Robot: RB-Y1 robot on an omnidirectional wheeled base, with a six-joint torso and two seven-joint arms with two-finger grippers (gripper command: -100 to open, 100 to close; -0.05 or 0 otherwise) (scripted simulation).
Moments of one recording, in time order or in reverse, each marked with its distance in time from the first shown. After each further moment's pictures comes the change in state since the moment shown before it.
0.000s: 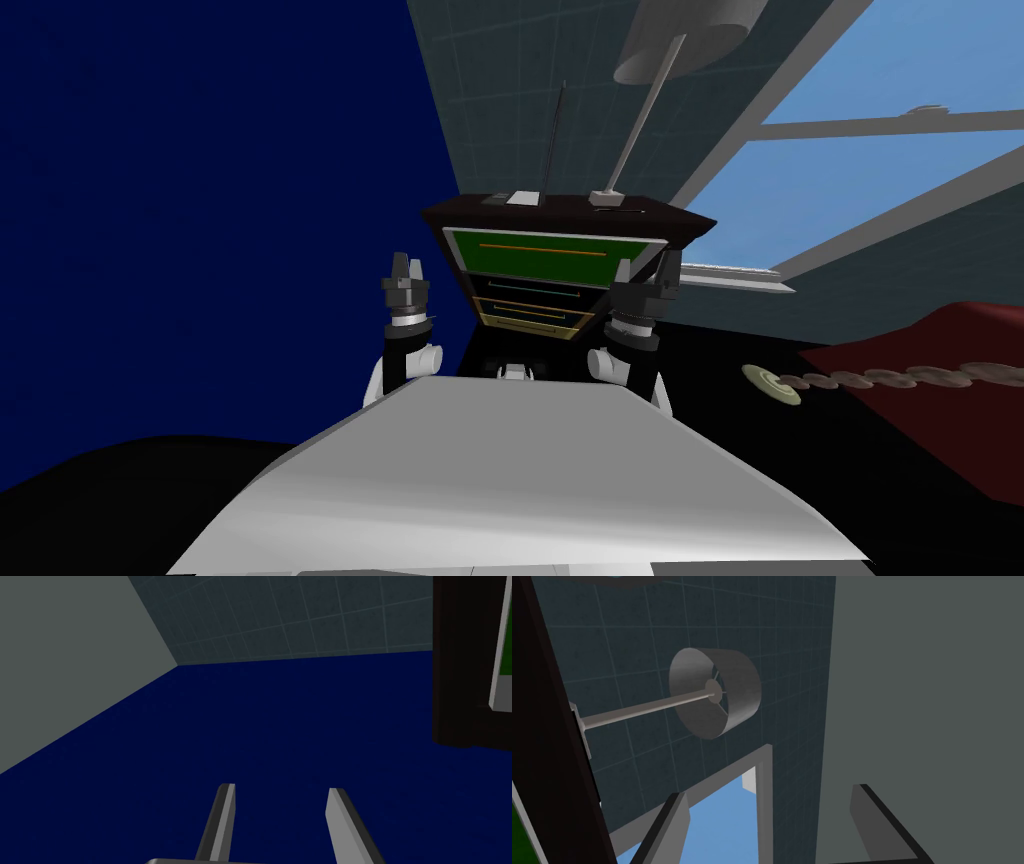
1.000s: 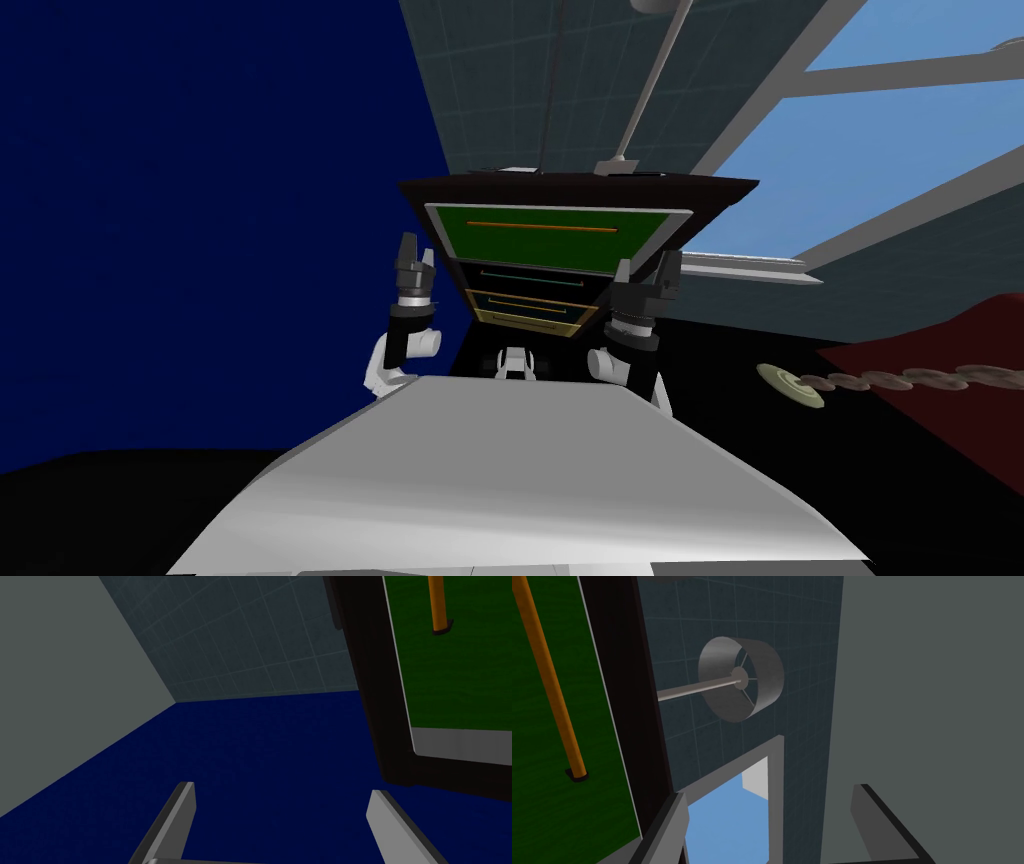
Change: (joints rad) left arm -0.181 0.133 0.016 0.043 0.014 0.141 -0.034; right arm 0.000 0.000 0.000 0.000 0.000 0.000 0.000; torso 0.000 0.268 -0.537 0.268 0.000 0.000
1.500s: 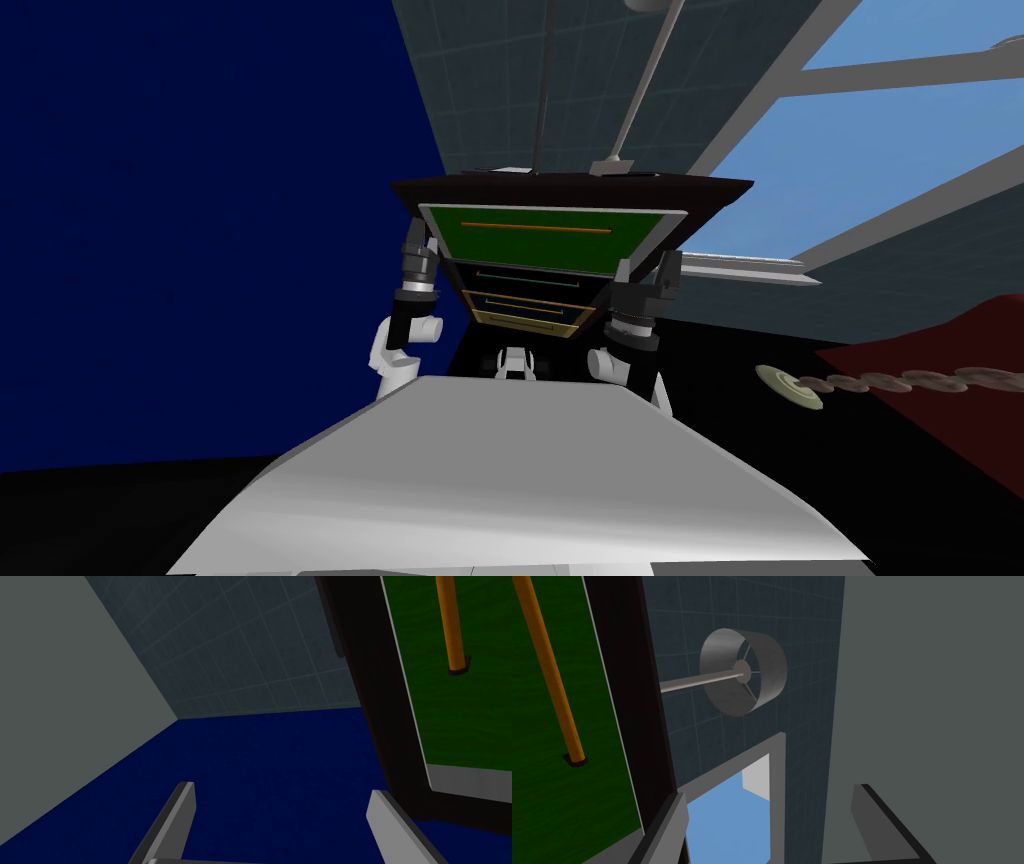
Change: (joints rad) left arm -0.145 0.049 0.003 0.030 0.006 0.119 -0.035; right arm 0.000 0.000 0.000 0.000 0.000 0.000 0.000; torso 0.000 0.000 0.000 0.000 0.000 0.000
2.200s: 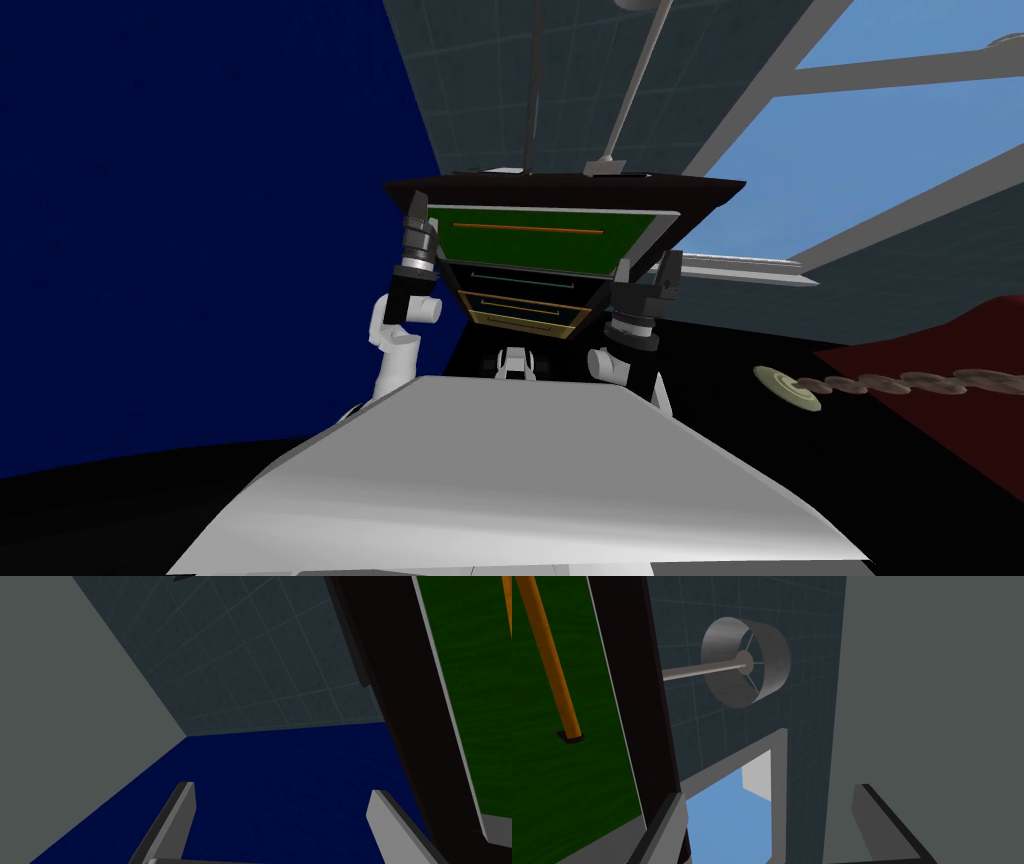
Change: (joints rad) left arm -0.205 0.068 0.017 0.026 0.018 0.175 -0.039; right arm 0.000 0.000 0.000 0.000 0.000 0.000 0.000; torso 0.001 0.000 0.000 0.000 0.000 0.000
